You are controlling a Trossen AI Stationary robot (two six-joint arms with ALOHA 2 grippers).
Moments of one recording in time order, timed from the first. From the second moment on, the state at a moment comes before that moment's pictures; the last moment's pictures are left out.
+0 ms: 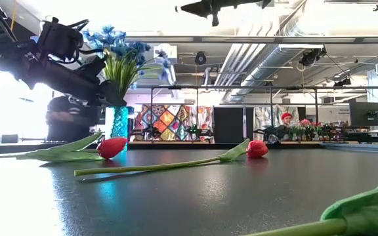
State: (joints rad) left arm 0.39 1.27 0.17 0.83 -0.57 -0.04; right arm -0.36 1.56 1.39 0.14 -0.22 0.05
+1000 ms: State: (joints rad) left arm 0.44 1.18 0.17 0.66 -0.90 -0.13; right arm -0.39 1.53 1.39 0.02 -0.29 0.09
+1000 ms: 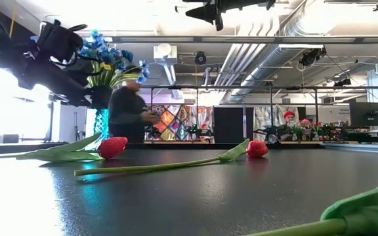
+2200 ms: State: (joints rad) left arm 0.57 0.92 0.20 0.09 -0.15 -0.36; right arm -0.44 1.44 1.39 -0.03 -0.36 0.23
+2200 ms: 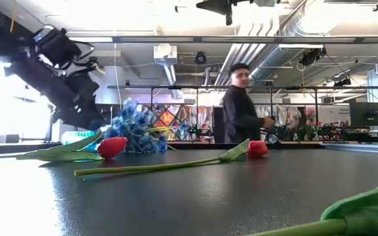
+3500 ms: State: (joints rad) left arm 0.81 1.71 1.18 -1.05 -0.31 0.95; right arm -0.35 1.22 1.39 -0.61 -0.29 0.23
